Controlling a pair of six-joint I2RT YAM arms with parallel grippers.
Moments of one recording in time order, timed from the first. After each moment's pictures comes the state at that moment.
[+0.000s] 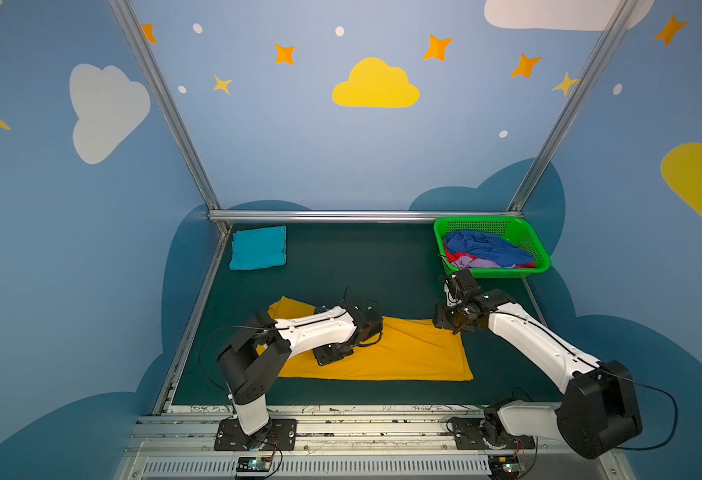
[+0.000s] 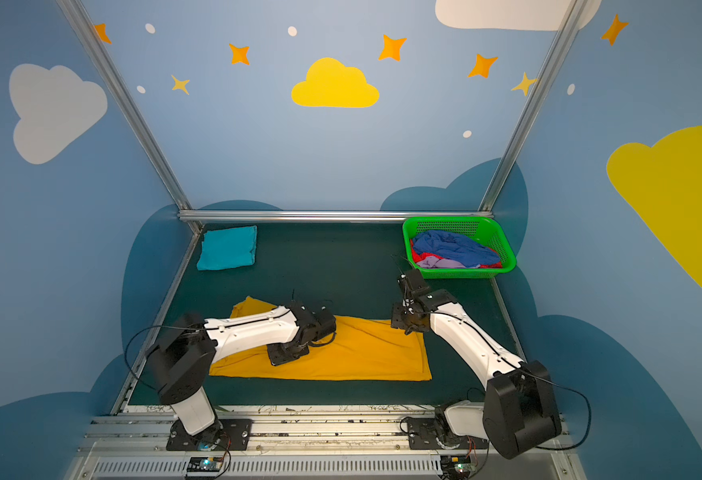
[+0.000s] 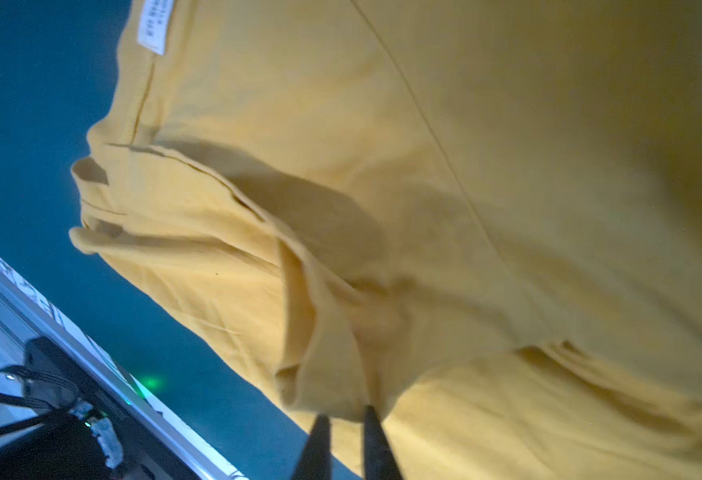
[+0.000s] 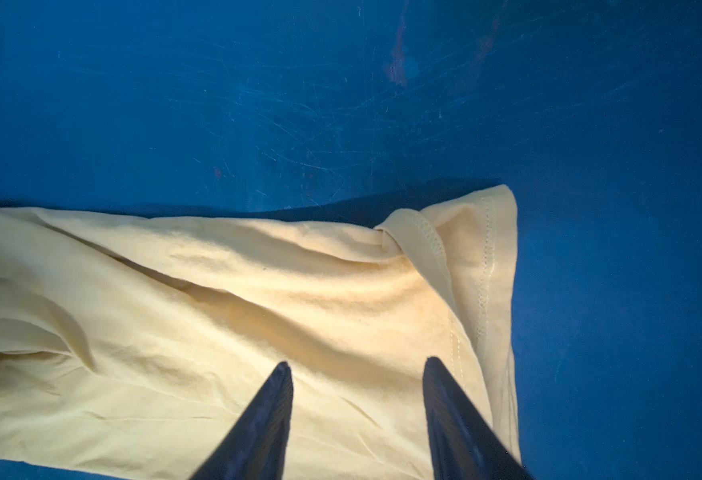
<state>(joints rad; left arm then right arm) -0.94 1.80 1.16 -1.22 -0.32 -1.43 0.41 1.31 0.91 -0.79 0.01 0.46</state>
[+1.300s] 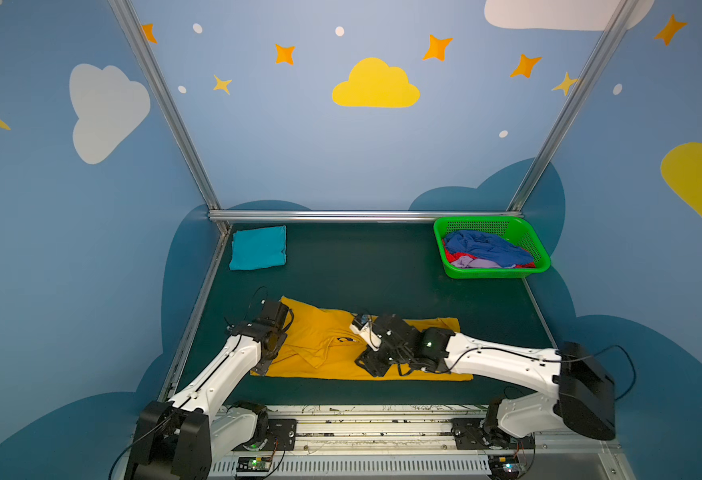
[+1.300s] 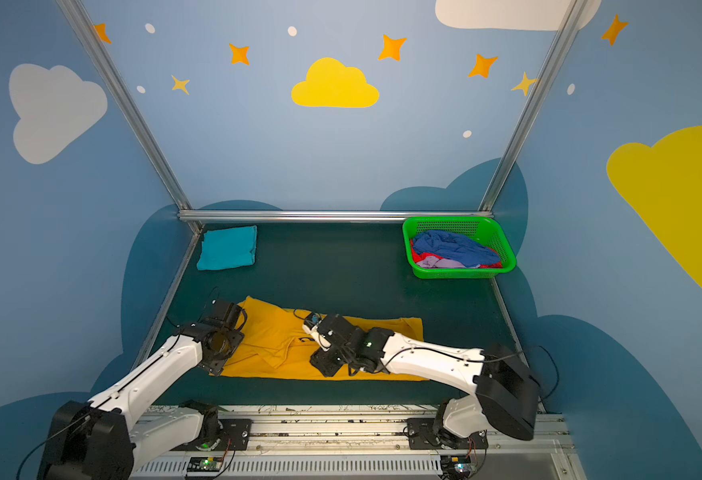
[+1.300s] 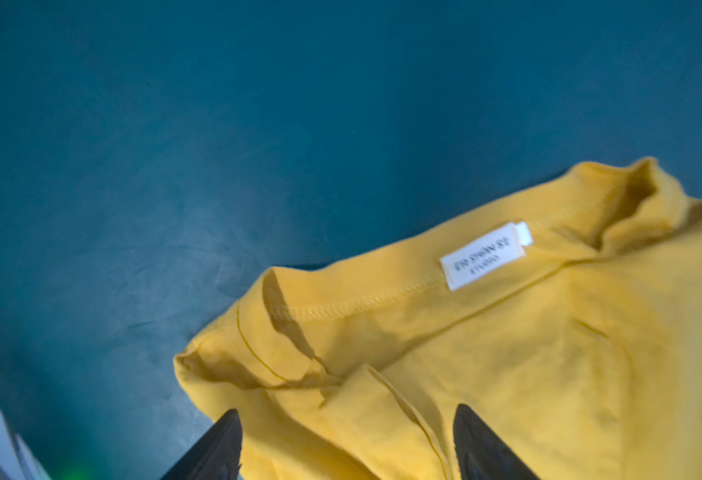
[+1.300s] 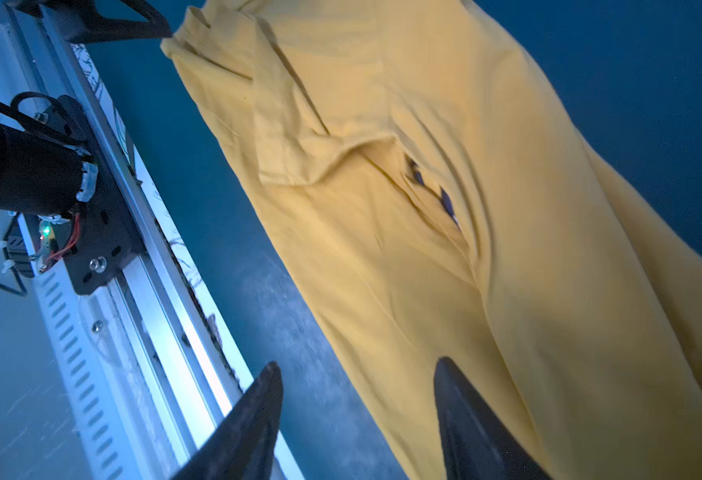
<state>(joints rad) -0.19 1.12 0.58 -0.80 -0.26 -1.35 1.17 1.50 0.96 -0.35 -0.05 0.23</state>
